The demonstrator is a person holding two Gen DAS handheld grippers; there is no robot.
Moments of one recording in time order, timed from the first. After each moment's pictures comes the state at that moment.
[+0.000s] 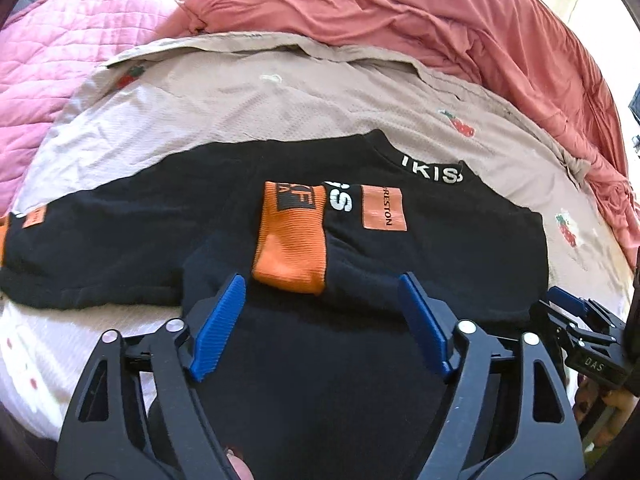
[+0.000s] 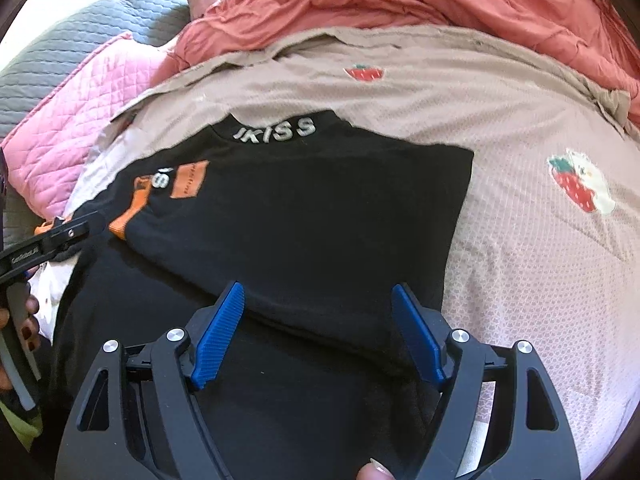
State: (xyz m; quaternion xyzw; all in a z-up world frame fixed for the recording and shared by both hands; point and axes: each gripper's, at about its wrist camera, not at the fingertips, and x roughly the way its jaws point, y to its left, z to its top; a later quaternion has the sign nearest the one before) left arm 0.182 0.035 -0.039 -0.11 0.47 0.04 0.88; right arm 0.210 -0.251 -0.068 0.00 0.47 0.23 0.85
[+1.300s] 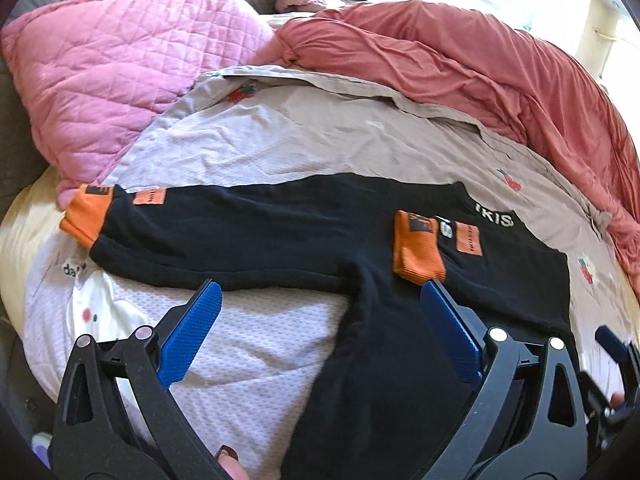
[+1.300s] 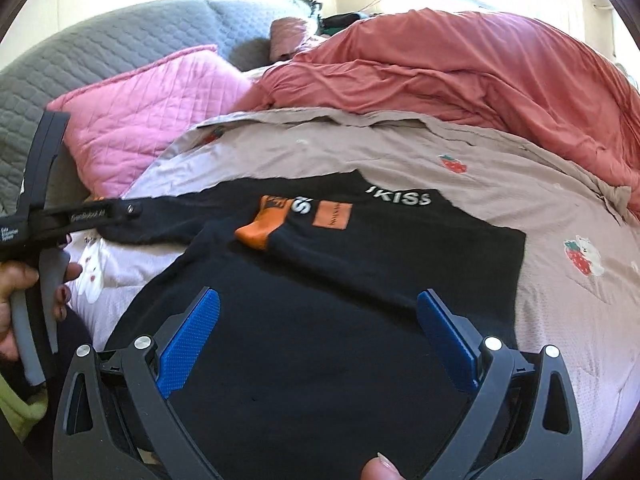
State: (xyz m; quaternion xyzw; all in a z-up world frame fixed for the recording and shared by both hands) left arm 0.104 0.132 -0.006 -0.14 0.41 0.13 0.89; right arm 0.098 -0.149 -0.012 -0.06 0.36 0.28 0.89
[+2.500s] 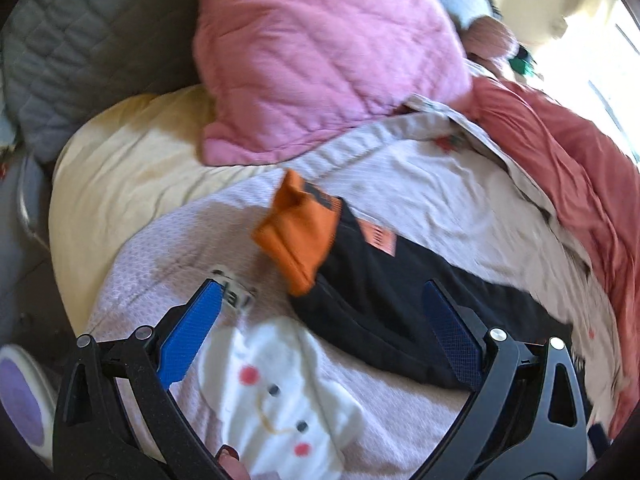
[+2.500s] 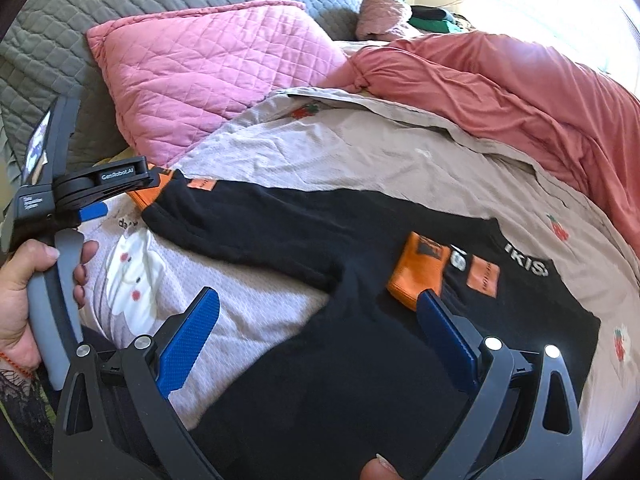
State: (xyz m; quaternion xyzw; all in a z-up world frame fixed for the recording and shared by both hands) left arm 0.057 0.326 -0.031 -0.30 0.36 0.33 0.82; right arm 0.096 0.040 -0.007 -0.16 0.37 0.35 0.85
